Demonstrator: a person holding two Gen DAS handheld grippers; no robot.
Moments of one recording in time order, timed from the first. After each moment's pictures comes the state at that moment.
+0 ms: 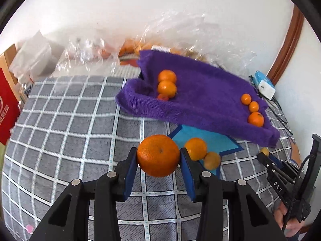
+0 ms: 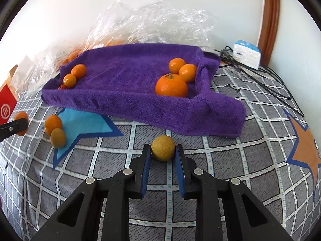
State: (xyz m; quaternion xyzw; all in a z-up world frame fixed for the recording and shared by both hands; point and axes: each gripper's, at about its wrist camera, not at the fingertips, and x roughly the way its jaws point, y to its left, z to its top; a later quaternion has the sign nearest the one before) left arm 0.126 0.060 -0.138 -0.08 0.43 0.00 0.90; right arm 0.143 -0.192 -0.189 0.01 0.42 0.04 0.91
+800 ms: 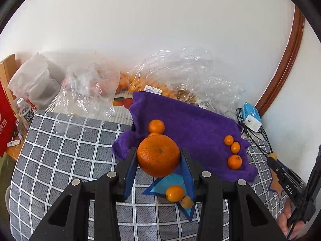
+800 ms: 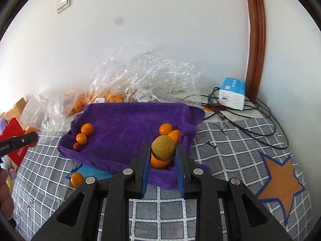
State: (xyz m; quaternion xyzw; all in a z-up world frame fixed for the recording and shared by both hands) left arm 0.154 0.068 -0.070 -0.12 0.37 -0.01 0.92; right arm 0.158 -0.224 -0.088 0.05 0.34 0.04 0.94
